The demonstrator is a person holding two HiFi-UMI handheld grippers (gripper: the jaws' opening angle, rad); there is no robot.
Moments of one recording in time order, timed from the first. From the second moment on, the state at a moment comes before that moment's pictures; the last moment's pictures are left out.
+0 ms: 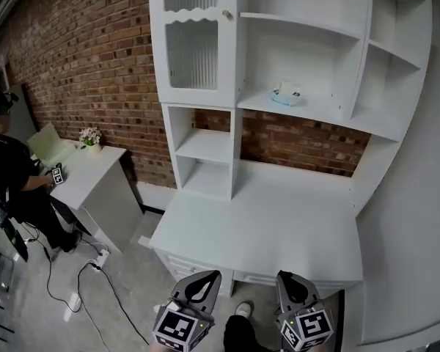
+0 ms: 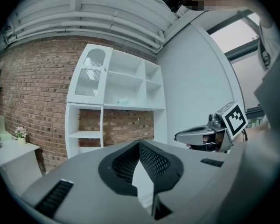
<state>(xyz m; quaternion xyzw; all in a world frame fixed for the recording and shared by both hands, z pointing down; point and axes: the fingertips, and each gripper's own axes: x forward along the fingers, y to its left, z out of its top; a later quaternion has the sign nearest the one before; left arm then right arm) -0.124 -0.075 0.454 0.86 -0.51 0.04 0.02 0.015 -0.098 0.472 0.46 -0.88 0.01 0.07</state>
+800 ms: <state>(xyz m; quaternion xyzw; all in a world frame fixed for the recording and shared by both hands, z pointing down) -0.110 -0.372 0.388 0.85 -0.52 0.02 -0.03 0.043 -0.392 0.387 0.48 -0.88 -0.05 0.03</state>
